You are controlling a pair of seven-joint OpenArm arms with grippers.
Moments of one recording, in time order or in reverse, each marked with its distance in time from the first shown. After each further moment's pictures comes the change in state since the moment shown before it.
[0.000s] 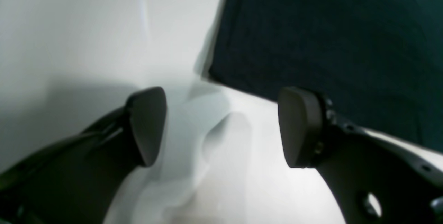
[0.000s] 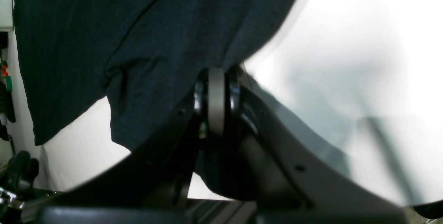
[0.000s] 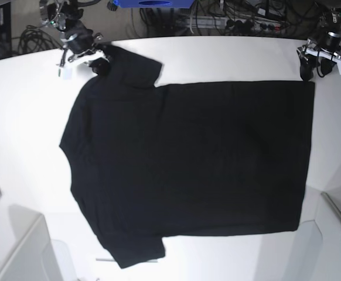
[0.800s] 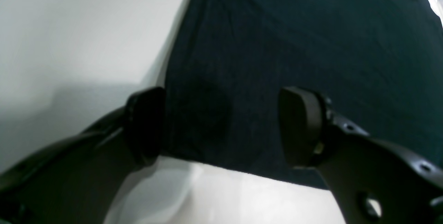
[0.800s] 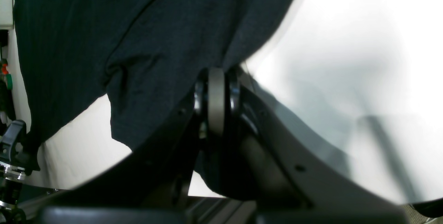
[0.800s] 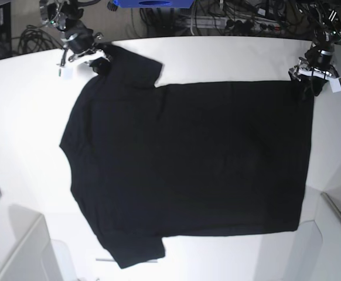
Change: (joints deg) left arm -6.5 -0.7 7.8 -5.2 -2.5 6.3 -3.8; right arm -0.1 0.0 0.0 0.1 0.0 0.0 -0.4
